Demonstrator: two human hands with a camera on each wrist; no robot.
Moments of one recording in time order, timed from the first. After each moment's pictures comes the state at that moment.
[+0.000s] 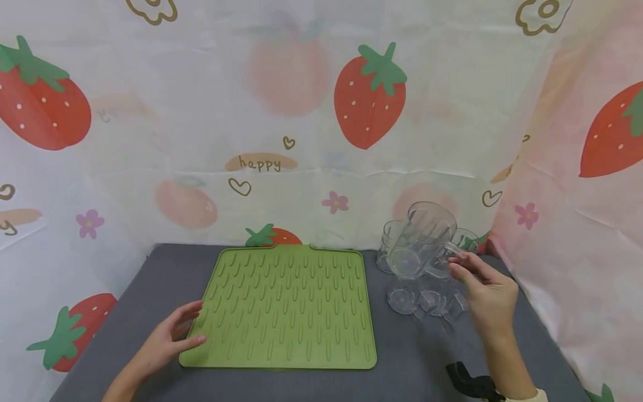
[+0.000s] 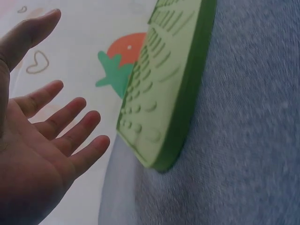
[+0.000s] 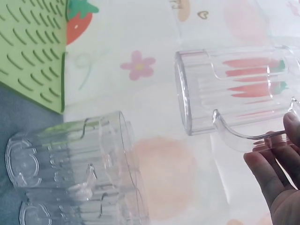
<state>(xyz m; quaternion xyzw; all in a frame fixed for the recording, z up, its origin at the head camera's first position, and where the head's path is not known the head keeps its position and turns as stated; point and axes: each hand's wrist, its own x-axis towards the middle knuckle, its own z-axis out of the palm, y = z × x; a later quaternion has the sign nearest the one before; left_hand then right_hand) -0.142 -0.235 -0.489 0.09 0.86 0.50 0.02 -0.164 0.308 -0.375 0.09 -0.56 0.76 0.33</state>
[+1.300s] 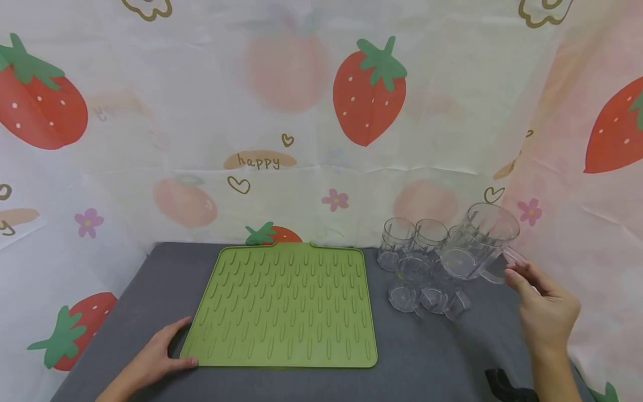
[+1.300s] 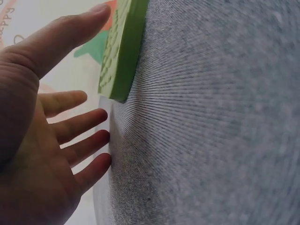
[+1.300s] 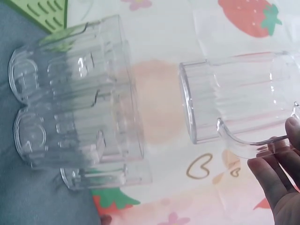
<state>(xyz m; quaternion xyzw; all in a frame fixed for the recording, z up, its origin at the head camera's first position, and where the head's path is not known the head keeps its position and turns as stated) -0.141 -0.260 -0.521 0.05 0.95 0.31 0.08 -0.149 0.369 -0.375 -0.04 -0.56 0.73 0.40</state>
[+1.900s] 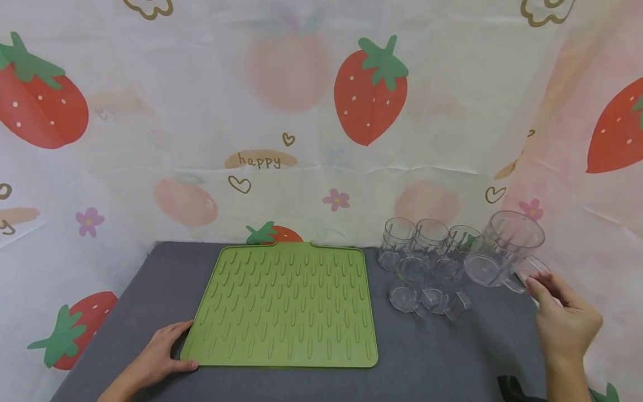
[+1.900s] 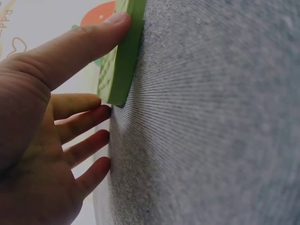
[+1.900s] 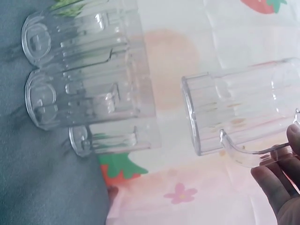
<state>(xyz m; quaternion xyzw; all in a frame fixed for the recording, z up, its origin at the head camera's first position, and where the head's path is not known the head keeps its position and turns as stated) -0.144 -0.258 -0.520 0.03 0.96 0.26 0.11 -0.142 0.392 -0.386 -0.12 -0.60 0.66 0.43</state>
